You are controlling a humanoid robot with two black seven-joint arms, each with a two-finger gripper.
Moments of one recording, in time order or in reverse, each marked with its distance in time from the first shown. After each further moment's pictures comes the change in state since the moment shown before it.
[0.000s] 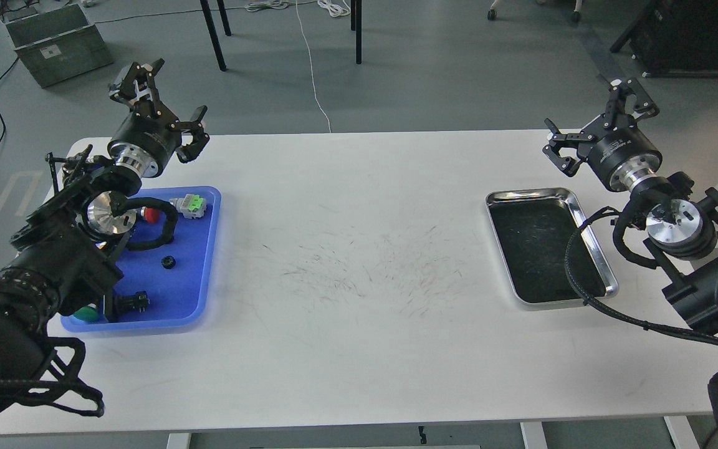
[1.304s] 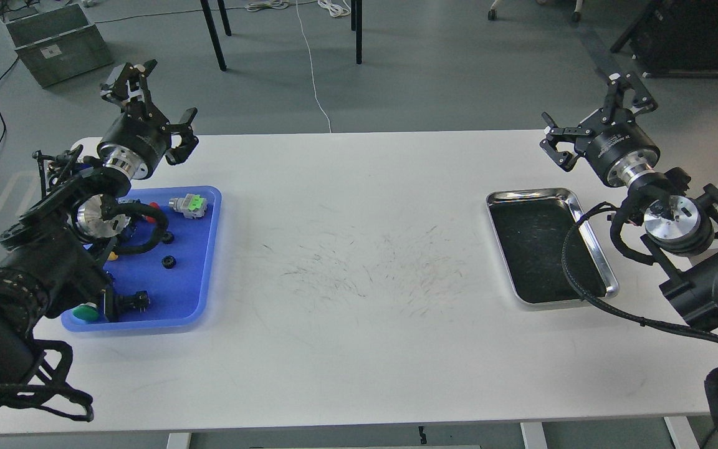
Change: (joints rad) left arm 0.000 0.031 0.108 0.010 0.084 -0.002 -0.033; right arm 0.003 0.004 0.010 -0.015 0.003 0.000 0.002
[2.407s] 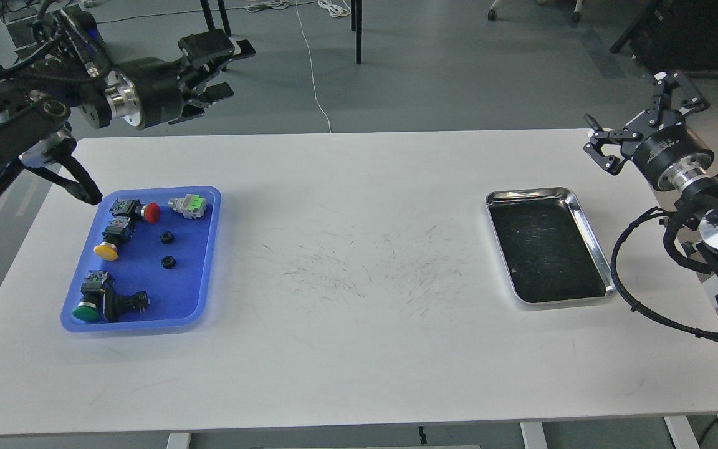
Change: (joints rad) left arm -0.213 0.406 0.218 -0.745 0.836 0.001 0.097; right arm -0.052 -0.174 -0.021 0.085 -0.010 0.085 -0.002
